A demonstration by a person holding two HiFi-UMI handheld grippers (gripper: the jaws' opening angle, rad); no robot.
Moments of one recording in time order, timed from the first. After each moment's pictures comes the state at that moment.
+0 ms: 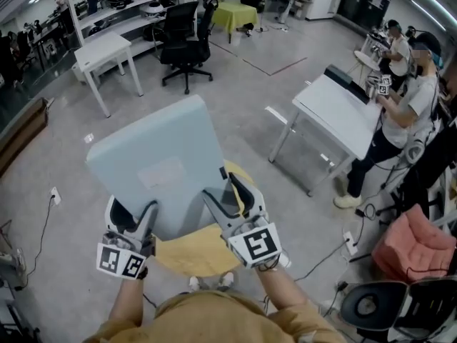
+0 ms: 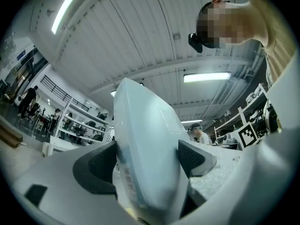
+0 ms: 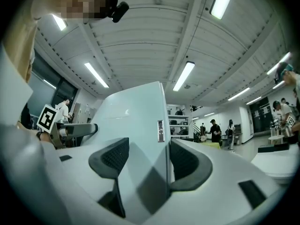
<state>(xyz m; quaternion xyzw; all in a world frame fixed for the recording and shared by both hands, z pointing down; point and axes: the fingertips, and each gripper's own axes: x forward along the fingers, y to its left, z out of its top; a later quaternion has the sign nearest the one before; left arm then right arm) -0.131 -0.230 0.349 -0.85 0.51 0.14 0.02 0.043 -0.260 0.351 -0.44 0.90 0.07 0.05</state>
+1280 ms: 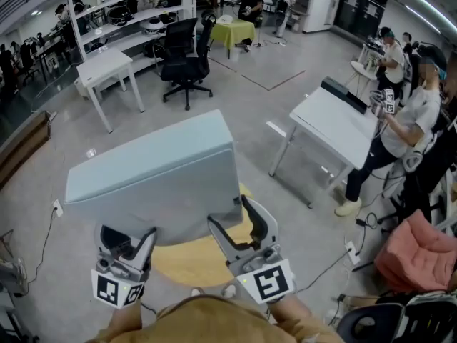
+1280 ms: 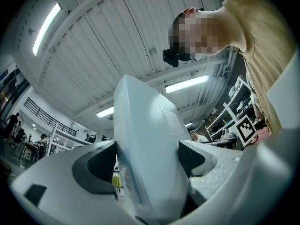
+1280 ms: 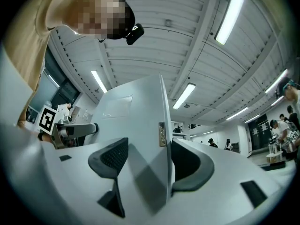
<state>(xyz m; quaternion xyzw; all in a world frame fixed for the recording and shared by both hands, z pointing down) -0.115 -0.160 0.265 -0.85 0.47 0.16 0.17 0.057 -0.186 0.271 -0.46 0.87 0.13 0.12</state>
